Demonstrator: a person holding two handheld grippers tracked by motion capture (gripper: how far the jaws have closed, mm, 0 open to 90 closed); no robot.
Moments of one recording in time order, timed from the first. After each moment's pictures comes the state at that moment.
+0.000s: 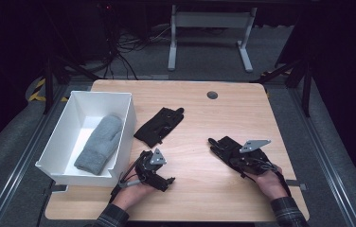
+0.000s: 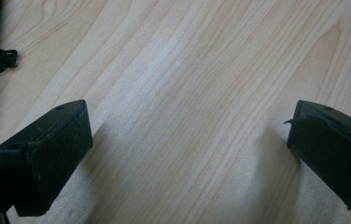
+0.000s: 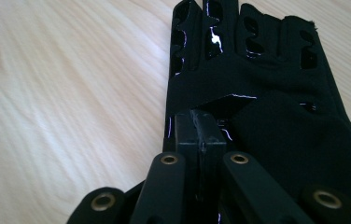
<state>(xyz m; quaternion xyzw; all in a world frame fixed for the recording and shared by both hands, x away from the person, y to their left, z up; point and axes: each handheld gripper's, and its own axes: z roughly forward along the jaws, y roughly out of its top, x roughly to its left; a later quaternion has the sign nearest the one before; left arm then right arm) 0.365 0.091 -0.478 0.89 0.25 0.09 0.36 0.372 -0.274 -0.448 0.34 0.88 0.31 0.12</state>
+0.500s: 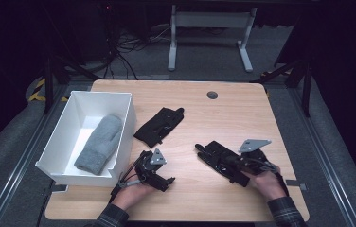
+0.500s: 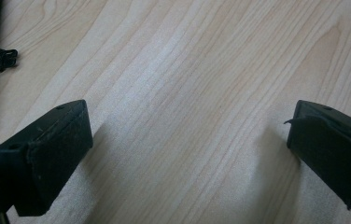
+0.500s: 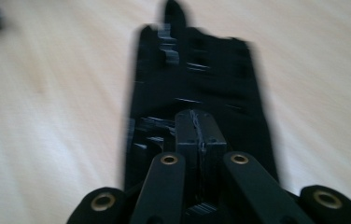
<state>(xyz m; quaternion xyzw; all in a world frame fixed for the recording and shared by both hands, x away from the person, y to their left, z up) 0.365 0.091 -0.478 0.89 0.26 0.09 0.36 0.368 -0.276 -0.431 0.32 0.87 0.34 0.15</state>
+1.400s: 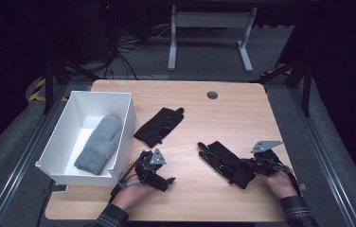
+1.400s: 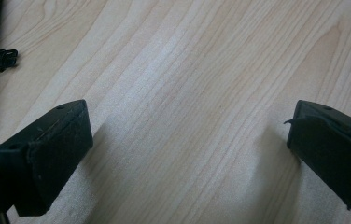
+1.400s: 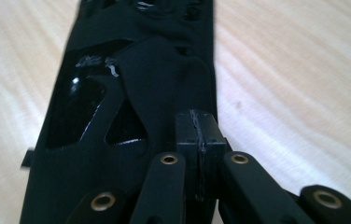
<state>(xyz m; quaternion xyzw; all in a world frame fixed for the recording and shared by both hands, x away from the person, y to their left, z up) 0.365 0.091 -0.478 0.89 0.26 0.09 0.36 0.366 -0.309 -0.445 0.35 0.88 0.31 0.12</state>
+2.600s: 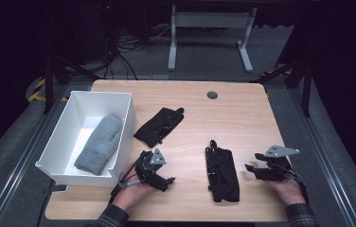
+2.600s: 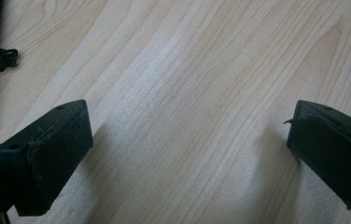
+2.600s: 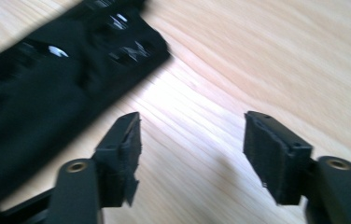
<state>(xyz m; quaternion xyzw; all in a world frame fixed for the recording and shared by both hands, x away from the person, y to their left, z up) 0.365 0.091 -0.478 0.89 0.26 0.09 0.36 0.350 -0.341 -0.455 0.39 0.83 0.34 0.19</state>
